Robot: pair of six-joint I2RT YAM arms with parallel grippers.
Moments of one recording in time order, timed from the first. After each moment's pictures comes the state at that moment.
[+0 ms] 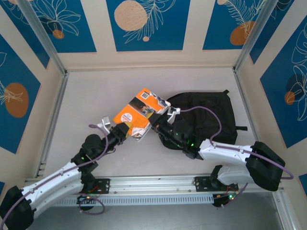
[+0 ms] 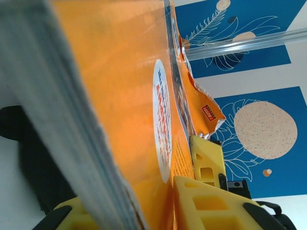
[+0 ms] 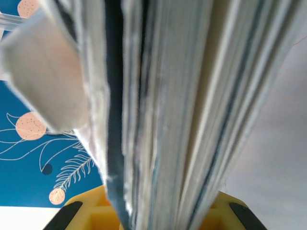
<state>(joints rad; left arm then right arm) -0.75 0.66 0.22 0.42 0.04 -1.39 0.98 1.22 0.54 0.61 0.17 1.41</state>
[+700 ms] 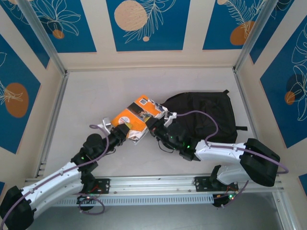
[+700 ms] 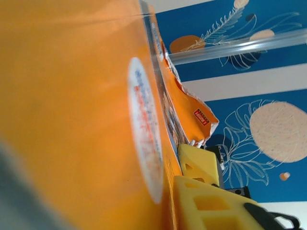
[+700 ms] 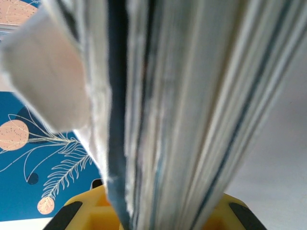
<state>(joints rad) -0.75 0.66 0.22 0.36 0.03 -1.38 1.03 1.29 0.55 0.59 0.22 1.50</state>
